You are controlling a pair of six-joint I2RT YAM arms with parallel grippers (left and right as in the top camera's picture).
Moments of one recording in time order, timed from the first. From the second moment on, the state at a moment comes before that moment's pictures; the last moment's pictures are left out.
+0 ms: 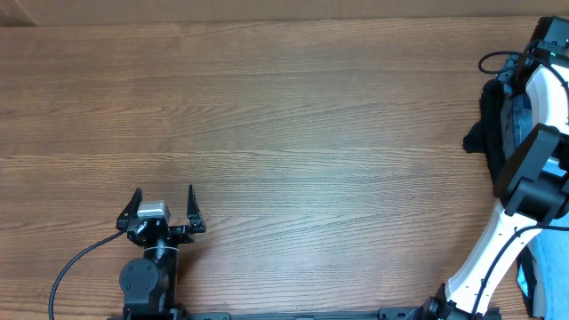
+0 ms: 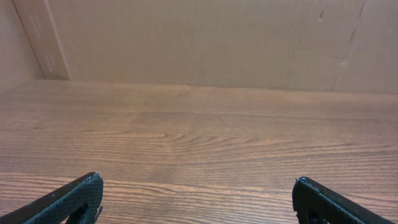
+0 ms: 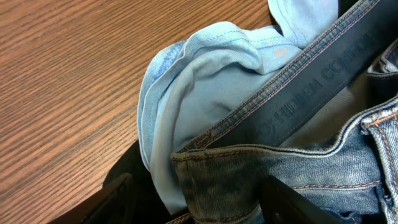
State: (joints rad) left arm 0.01 0.02 0.01 -0.07 -0.05 -0.04; right arm -0.40 2.38 2.03 -0.64 0.25 0.15
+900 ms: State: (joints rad) left arm 0.01 0.02 0.01 -0.07 -0.05 -0.04; right arm -0.40 2.44 2.03 -0.64 0.31 0.15
